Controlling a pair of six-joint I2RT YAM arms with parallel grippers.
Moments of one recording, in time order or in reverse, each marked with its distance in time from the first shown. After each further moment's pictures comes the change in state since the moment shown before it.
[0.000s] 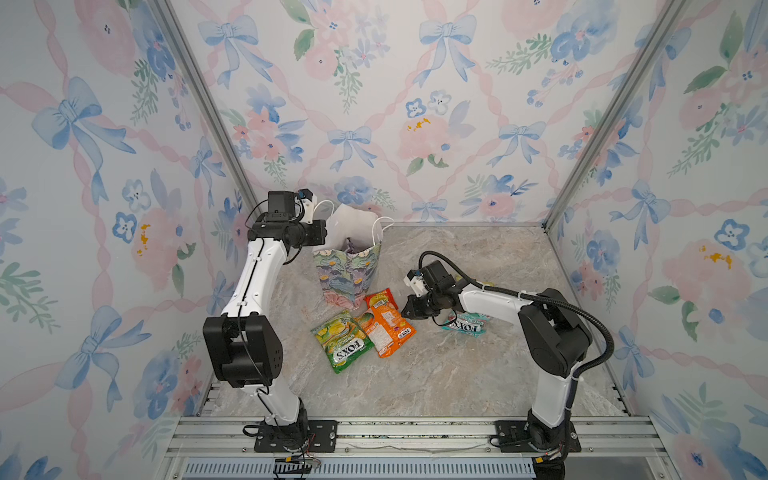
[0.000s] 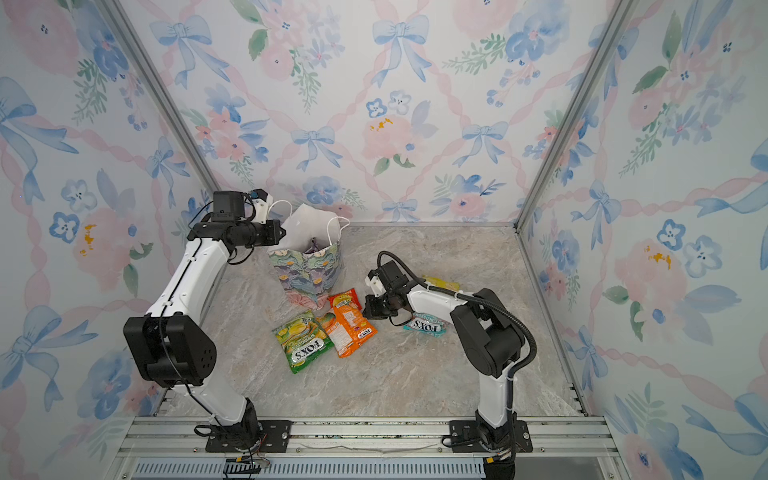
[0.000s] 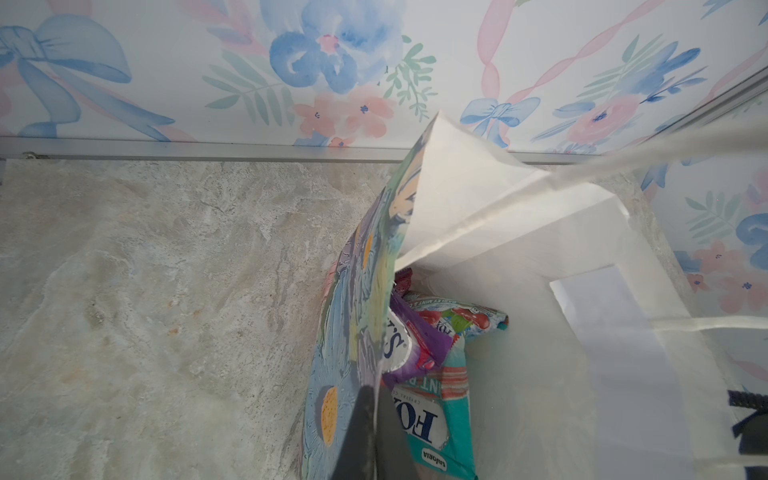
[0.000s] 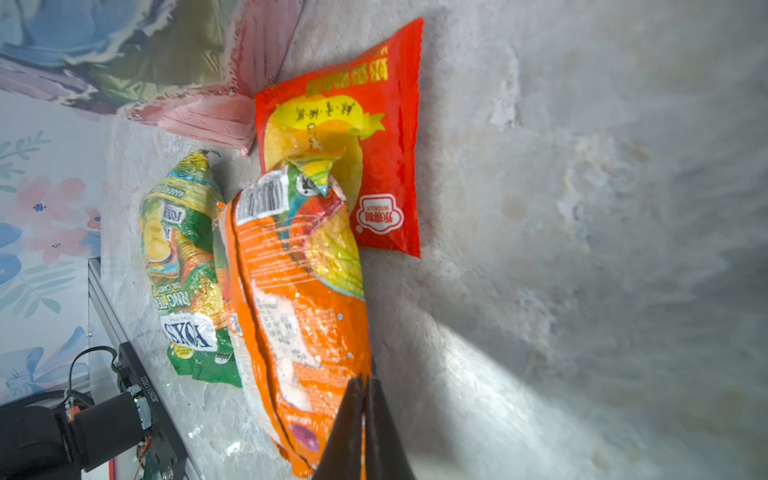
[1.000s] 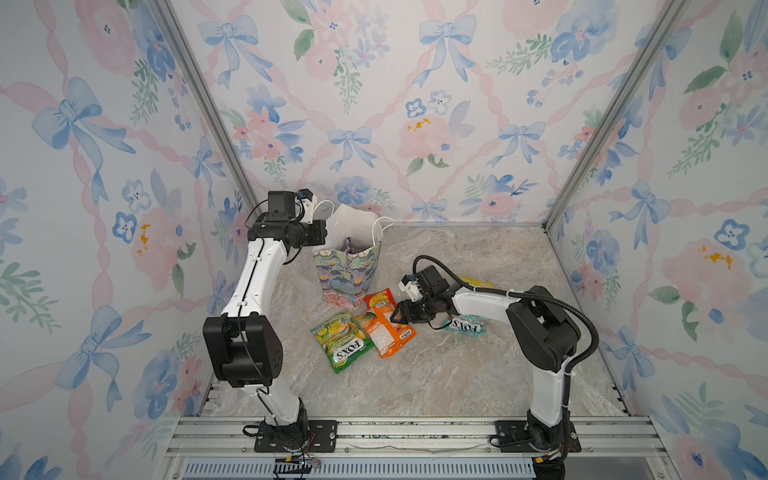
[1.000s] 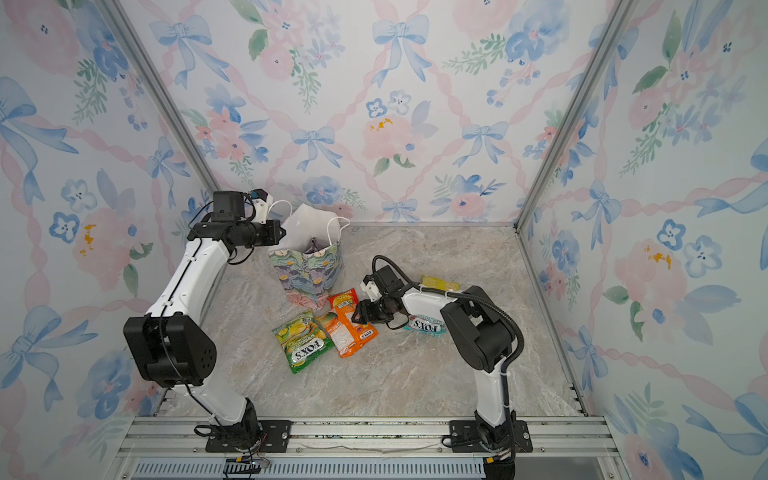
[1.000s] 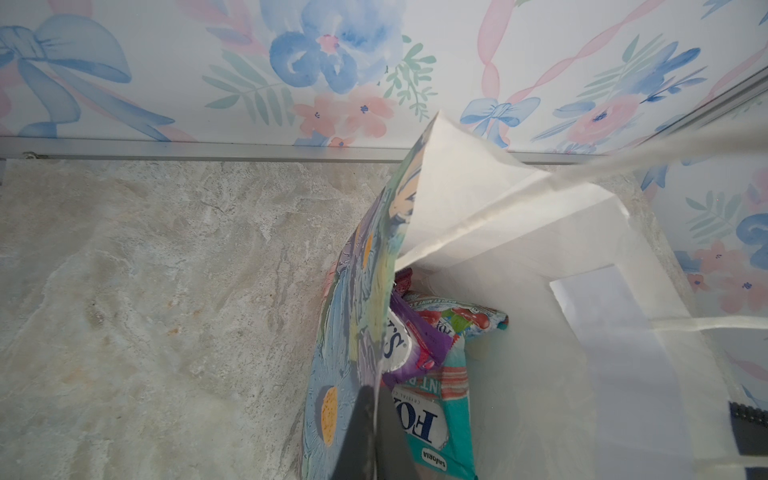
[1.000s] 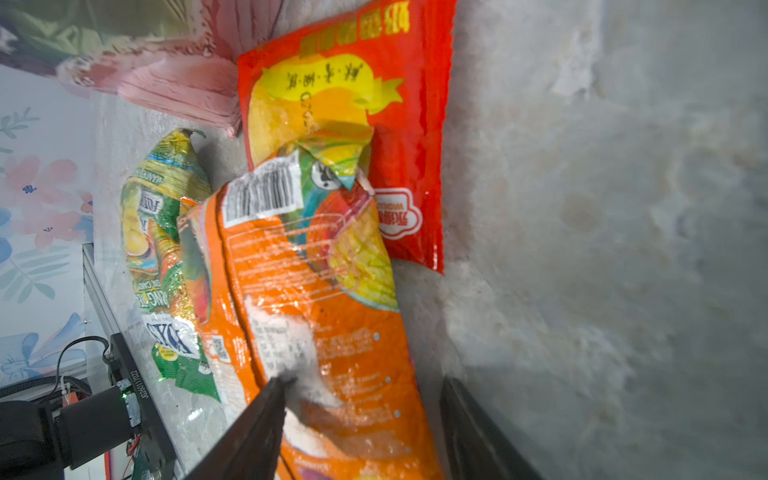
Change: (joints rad) left arm 0.000 0.000 0.000 0.000 0.000 0.000; right arm 0.038 0.082 -0.001 0.061 -0.031 -0.003
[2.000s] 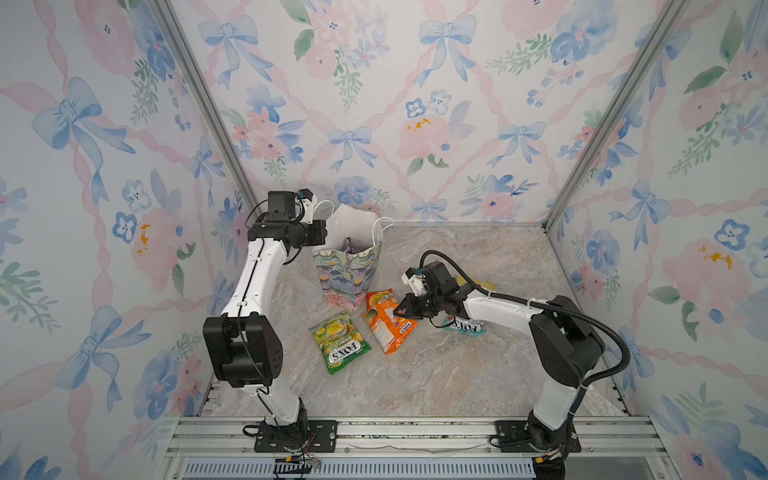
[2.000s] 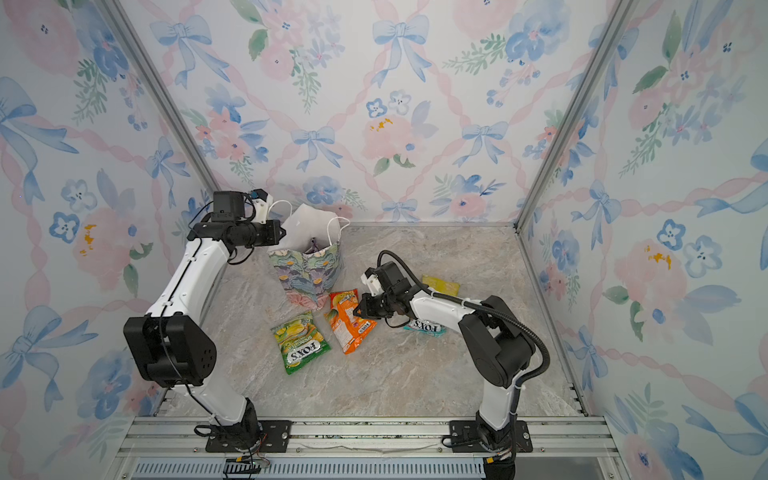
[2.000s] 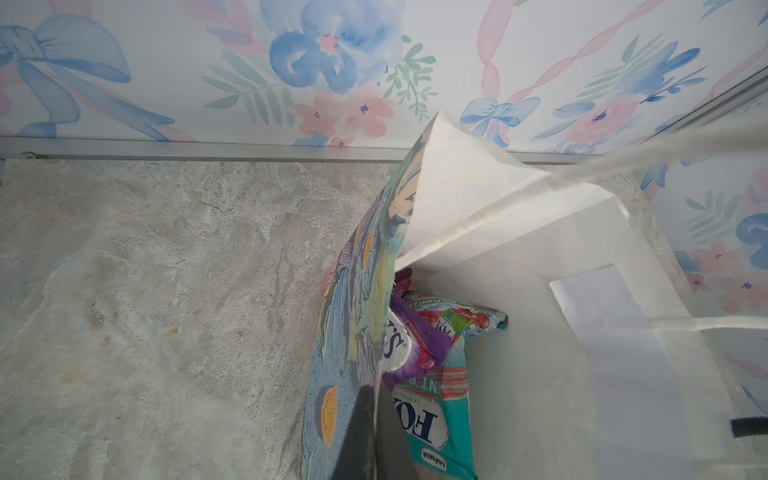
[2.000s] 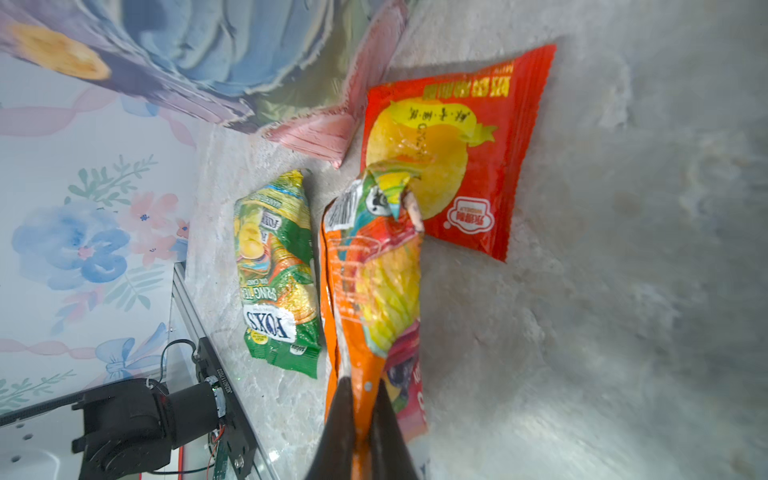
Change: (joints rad) left arm 0.000 0.000 0.000 0.000 0.000 0.000; right arm -0.005 -0.183 -0.073 0.077 -0.032 0.152
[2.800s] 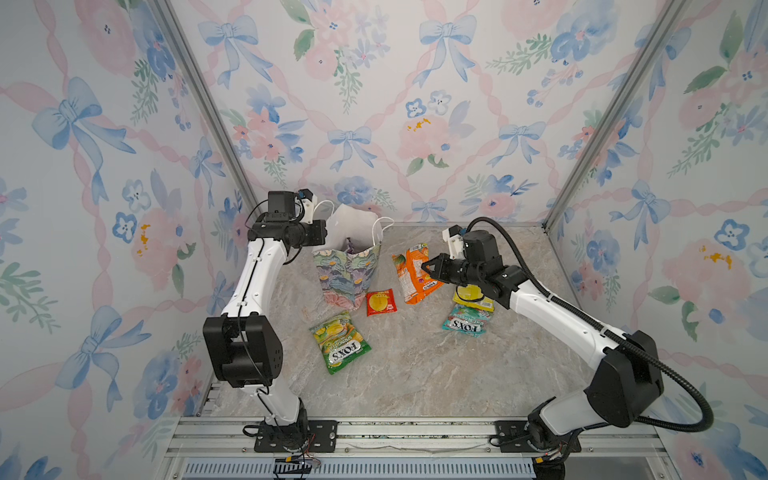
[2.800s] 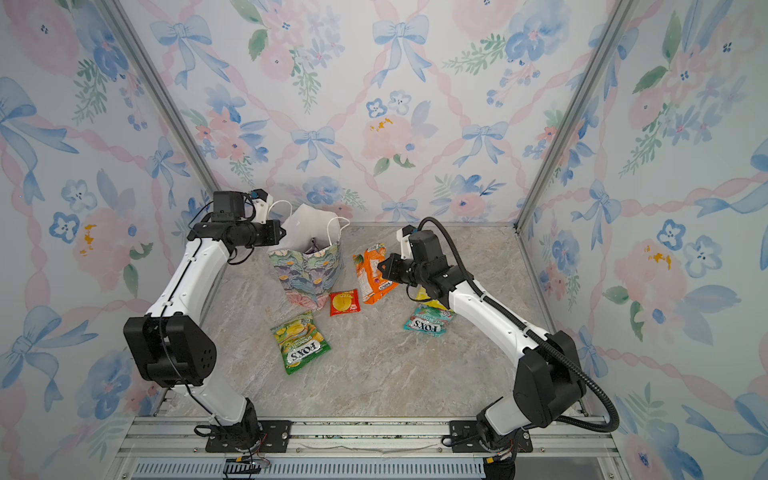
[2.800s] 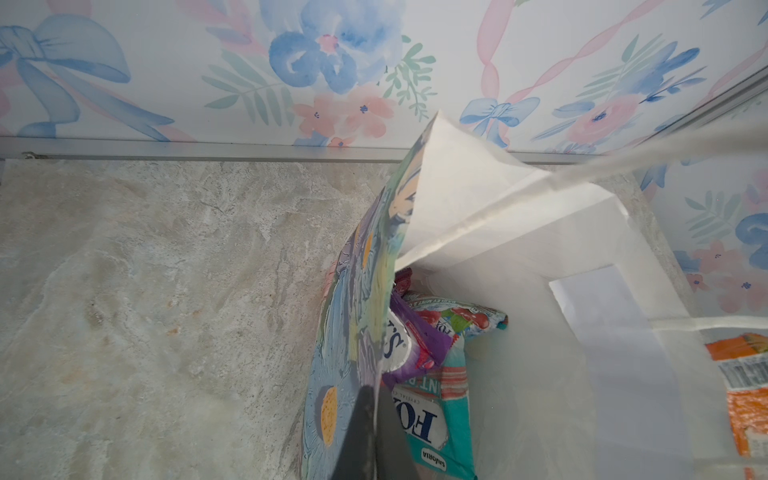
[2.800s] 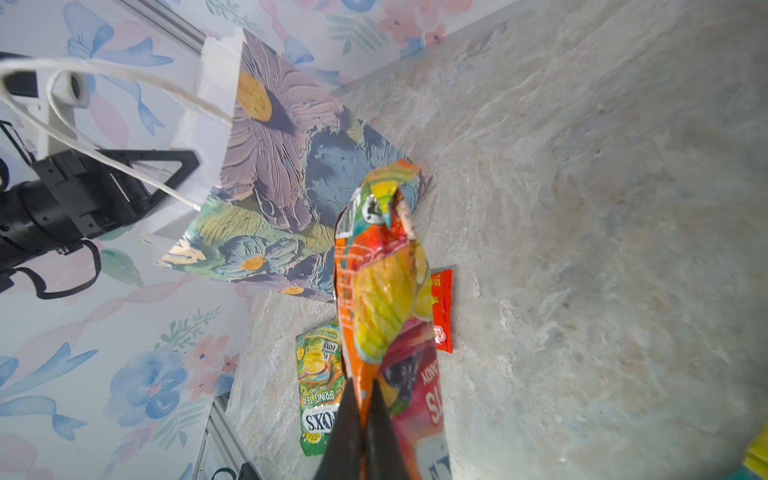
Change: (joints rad) left arm 0.000 0.000 0.000 0.000 0.001 0.000; right arm -0.141 -0.290 0.099 -0.094 0.212 0.084
